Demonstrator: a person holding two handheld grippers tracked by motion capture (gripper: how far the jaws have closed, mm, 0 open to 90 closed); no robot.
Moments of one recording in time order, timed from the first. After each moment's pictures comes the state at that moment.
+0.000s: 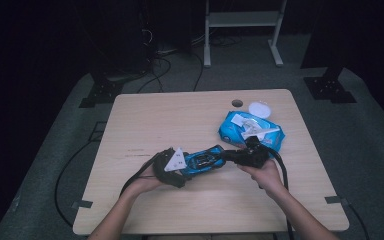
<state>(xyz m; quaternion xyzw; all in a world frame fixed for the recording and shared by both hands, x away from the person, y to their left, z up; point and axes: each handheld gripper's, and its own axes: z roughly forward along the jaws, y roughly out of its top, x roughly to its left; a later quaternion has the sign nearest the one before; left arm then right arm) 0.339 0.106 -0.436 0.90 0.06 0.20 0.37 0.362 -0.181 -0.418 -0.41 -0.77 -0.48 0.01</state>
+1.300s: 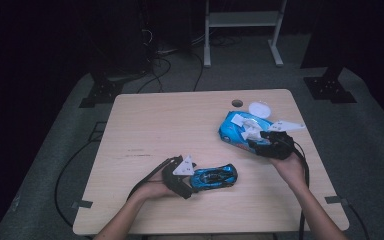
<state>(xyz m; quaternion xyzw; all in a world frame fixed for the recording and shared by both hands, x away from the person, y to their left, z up) 0.343 0.101 -0.467 0.92 0.07 0.12 0.38 0.378 -0.242 -0.406 -0.42 -0.77 -0.42 -0.22</state>
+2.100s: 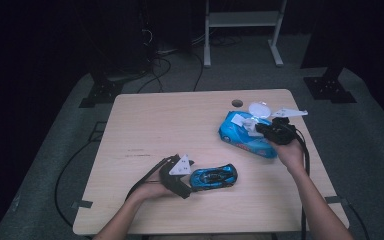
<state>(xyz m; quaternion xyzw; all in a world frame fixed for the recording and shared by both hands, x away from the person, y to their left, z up) 0.341 0.109 -0.463 0.90 0.08 0.13 0.40 0.416 -0.260 -0.400 -0.44 -0.76 -0.44 -0.21</state>
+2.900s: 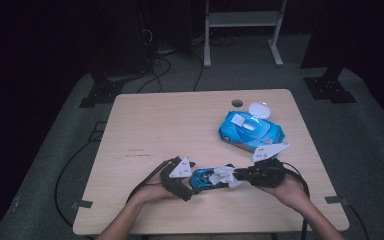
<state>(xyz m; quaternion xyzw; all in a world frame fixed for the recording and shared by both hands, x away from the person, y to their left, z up) 0.336 0.103 -0.467 0.90 0.08 0.12 0.41 0.305 -0.193 -0.395 -0.25 -0.88 -0.41 -0.06</state>
